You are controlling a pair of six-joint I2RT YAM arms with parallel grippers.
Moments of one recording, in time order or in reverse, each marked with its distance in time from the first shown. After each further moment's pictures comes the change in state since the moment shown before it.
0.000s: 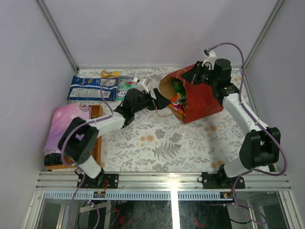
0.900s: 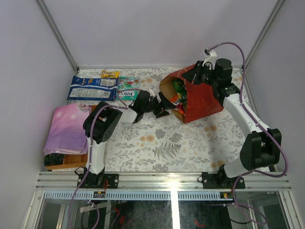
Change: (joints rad) left arm 0.047 0.461 0.155 0.083 0.187 -0.440; right arm 0.000 -0.013 0.000 0.000 0.000 -0.017
